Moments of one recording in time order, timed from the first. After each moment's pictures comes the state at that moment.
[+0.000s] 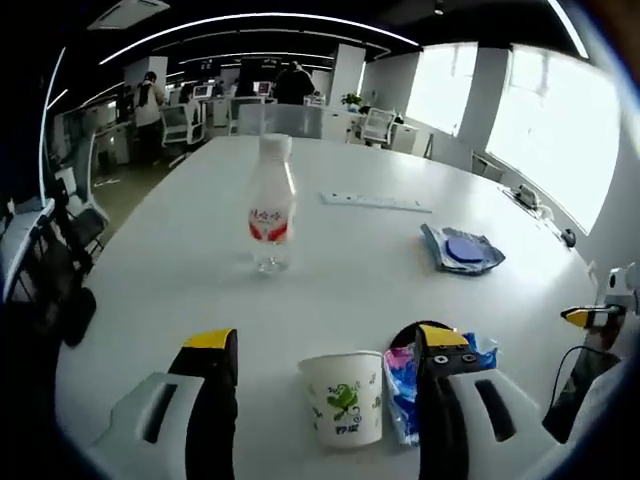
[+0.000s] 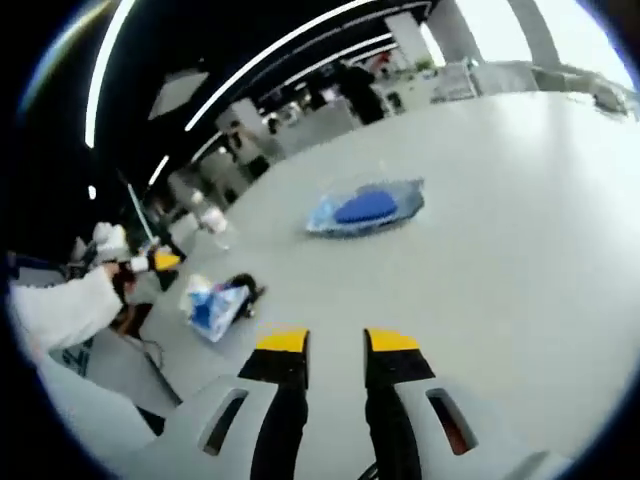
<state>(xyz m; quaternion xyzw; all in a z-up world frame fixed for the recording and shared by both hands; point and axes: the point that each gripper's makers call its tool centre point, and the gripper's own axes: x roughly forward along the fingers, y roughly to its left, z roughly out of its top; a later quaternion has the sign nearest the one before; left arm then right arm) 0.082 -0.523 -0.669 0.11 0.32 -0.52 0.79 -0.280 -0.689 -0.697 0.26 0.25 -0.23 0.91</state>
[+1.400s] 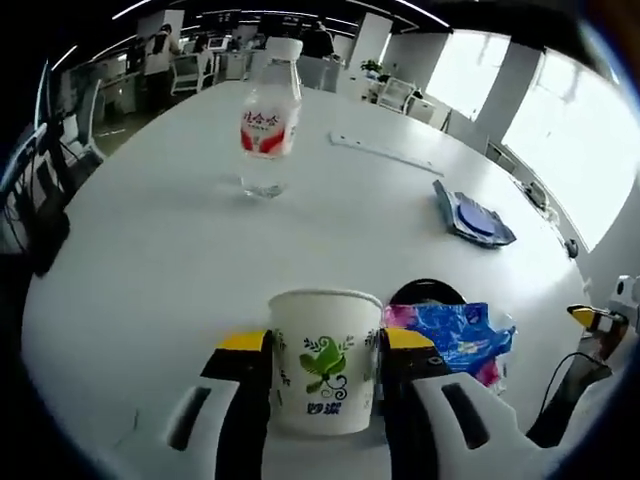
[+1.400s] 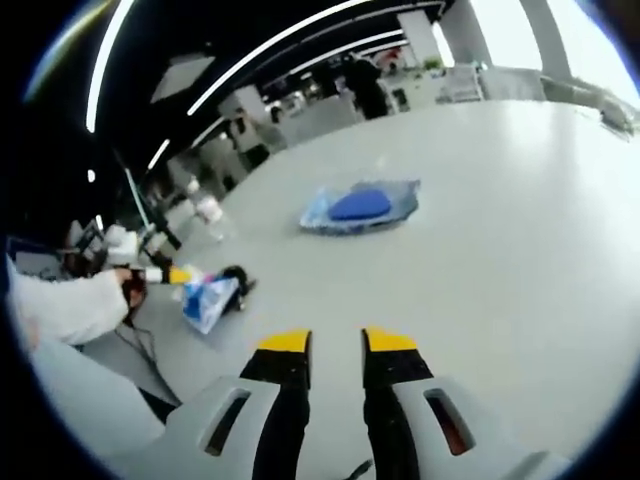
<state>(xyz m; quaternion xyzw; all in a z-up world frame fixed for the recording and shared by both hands) 0.055 -0.522 -0.737 0.07 0.42 -0.48 0.77 -0.288 -0.701 -0.692 0.27 0.24 -0.22 0.90</state>
